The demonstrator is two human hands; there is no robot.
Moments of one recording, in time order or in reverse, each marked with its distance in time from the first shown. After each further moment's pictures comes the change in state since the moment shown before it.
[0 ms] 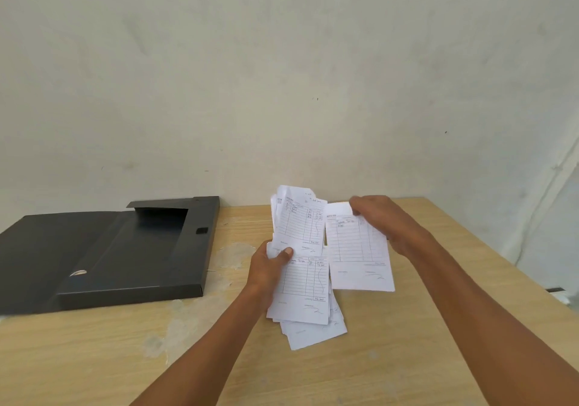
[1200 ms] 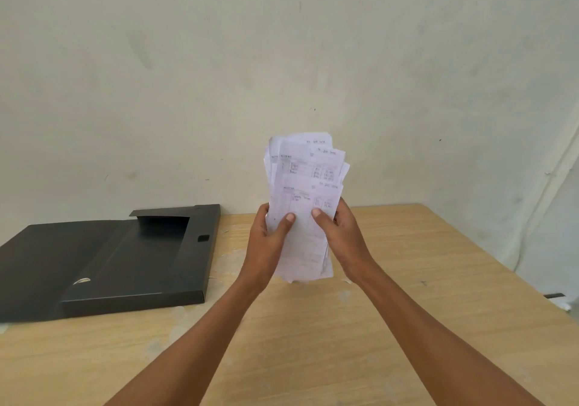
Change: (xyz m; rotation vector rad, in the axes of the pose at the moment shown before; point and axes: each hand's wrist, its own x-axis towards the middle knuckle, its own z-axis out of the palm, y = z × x) left_hand -0.036 0.071 0.015 0.042 -0.064 0.487; right_hand -0.008 0.014 0.069 0.451 0.019 -0.343
